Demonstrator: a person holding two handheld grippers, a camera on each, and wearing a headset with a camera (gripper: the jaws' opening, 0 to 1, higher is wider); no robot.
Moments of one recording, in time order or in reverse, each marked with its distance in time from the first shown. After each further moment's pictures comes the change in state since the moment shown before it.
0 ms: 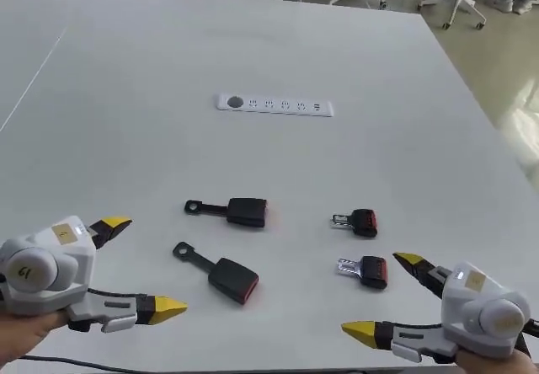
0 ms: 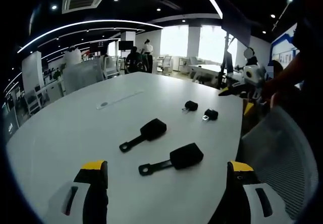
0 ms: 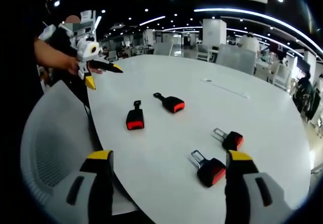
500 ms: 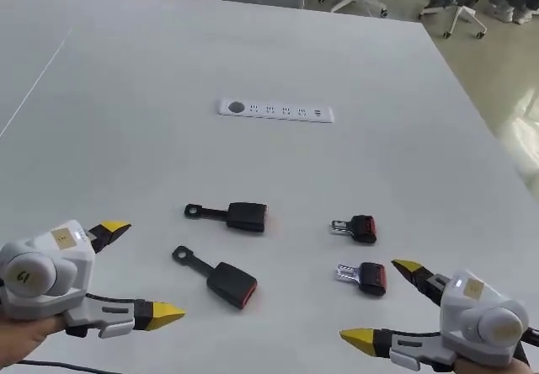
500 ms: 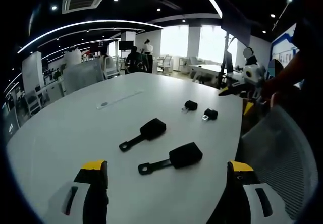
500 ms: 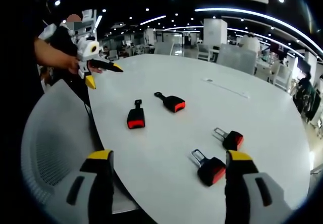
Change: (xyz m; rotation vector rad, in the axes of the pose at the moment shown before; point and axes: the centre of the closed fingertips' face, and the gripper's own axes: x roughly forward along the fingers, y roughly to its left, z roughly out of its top) left arm -0.002 -0.002 -0.001 0.001 -0.001 0.003; right arm -0.002 0.002 -0.001 -0.006 0.007 0.003
